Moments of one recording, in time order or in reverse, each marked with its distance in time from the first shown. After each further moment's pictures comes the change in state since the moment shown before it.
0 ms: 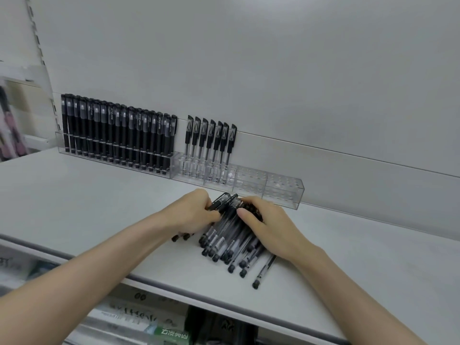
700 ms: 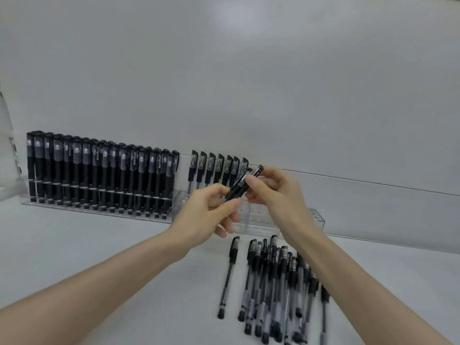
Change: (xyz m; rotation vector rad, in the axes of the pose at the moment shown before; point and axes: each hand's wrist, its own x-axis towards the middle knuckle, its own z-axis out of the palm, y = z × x) left_hand 0.048 -0.016 -0.046 -0.733 0.062 0.349; right_hand 0.090 -0.053 -0.015 0.781 0.486 0.146
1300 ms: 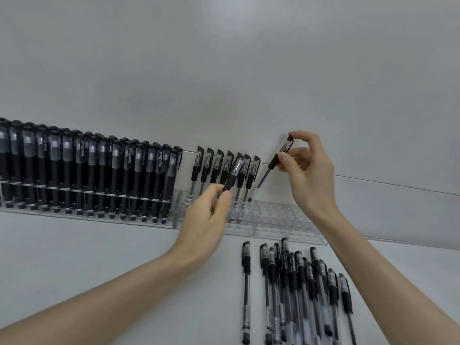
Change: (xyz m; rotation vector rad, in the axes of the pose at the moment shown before) left_hand 0.019 -0.040 -0.015 0.091 0.132 0.191; right_hand 0.043 -0.002 -0.006 -0.388 0.249 -0.364
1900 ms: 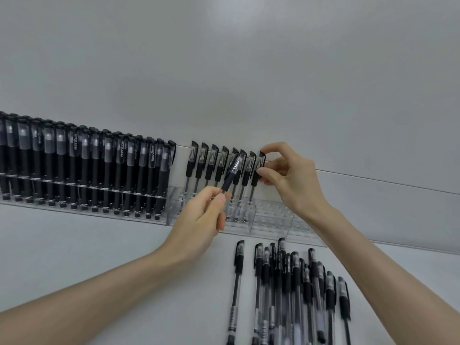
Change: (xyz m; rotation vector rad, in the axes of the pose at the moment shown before) left_hand -0.002 -0.001 0.007 -0.134 -0.039 -0.128; right_hand 0.005 0.027 0.002 -0.043 -0.296 -0.019
